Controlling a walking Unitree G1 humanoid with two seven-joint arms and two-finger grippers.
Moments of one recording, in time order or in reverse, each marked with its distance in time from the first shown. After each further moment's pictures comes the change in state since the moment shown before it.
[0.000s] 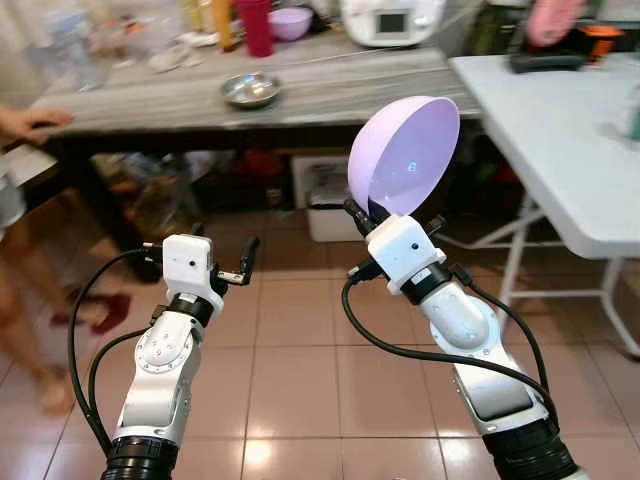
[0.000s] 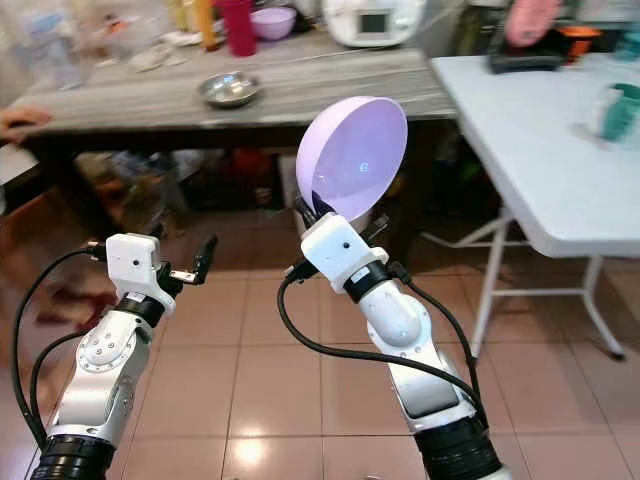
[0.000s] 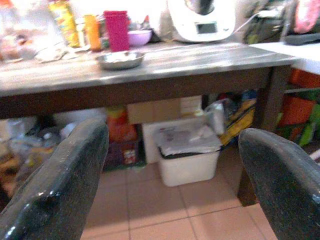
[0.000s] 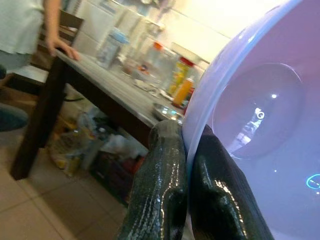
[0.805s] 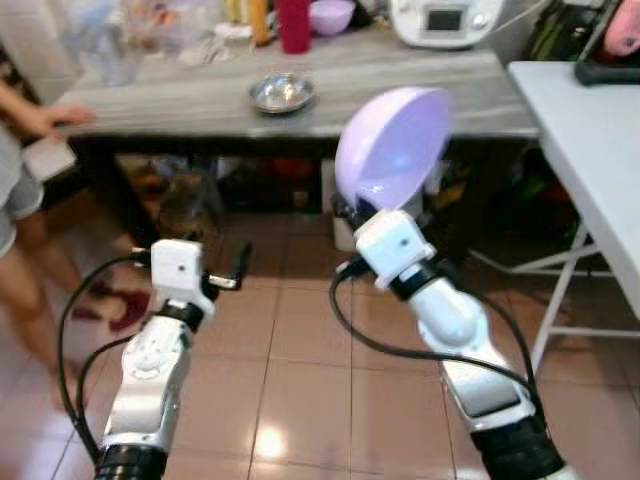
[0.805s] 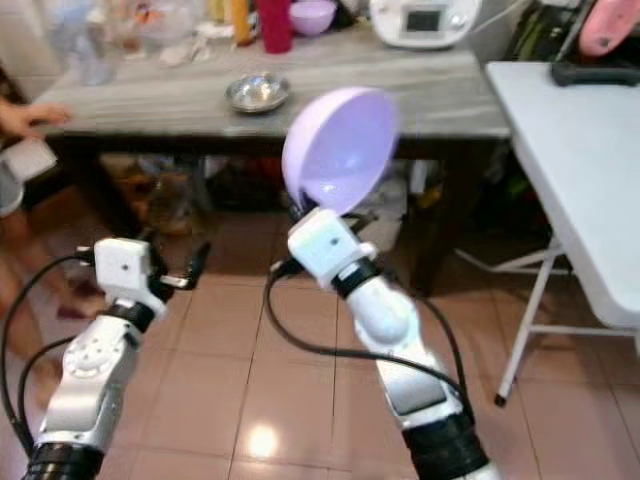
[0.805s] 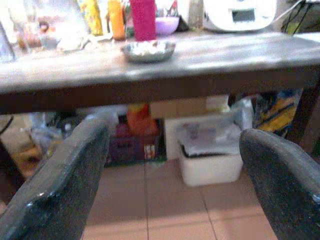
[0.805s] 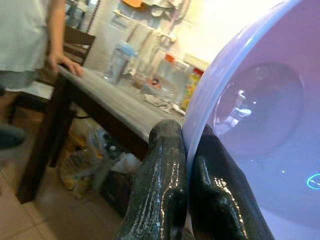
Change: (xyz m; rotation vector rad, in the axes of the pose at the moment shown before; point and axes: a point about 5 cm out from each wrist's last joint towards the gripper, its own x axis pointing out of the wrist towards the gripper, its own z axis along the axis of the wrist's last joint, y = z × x) left arm -0.004 0.003 0.001 -0.019 0.007 -0.020; right arm 0.006 0.003 0.006 0.004 -0.026 0.004
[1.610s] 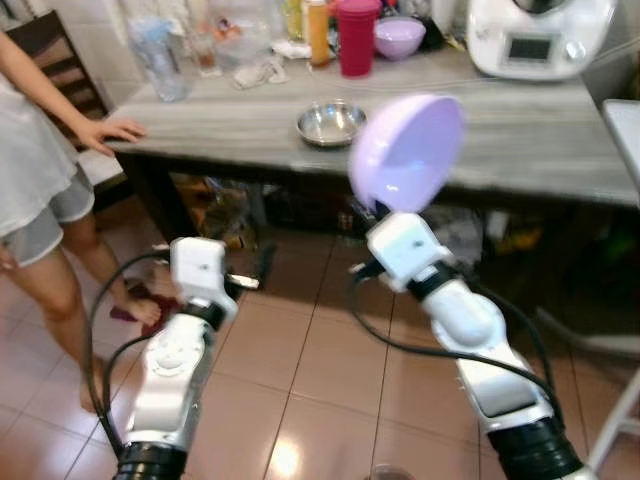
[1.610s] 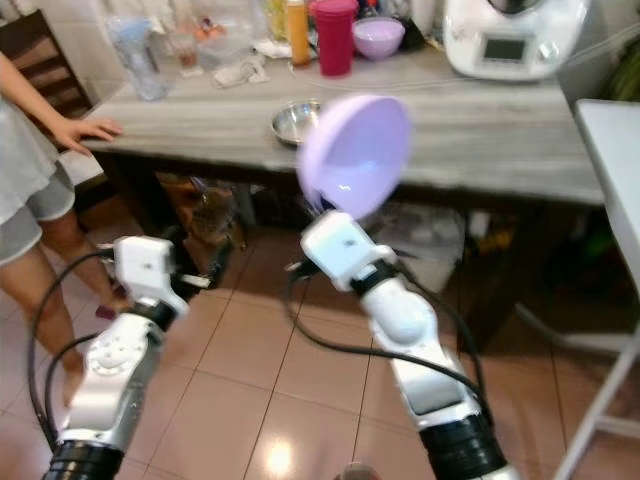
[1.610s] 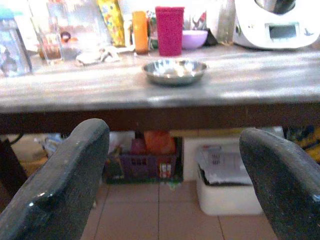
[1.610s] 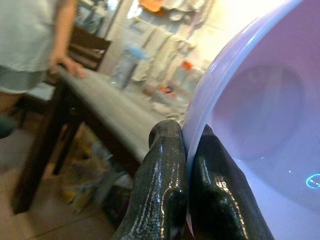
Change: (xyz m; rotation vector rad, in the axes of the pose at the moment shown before) left arm 0.004 -0.021 -0.001 -0.031 -0.006 -0.059; right arm -0.008 -0.012 -0.010 -0.015 0.047 -0.033
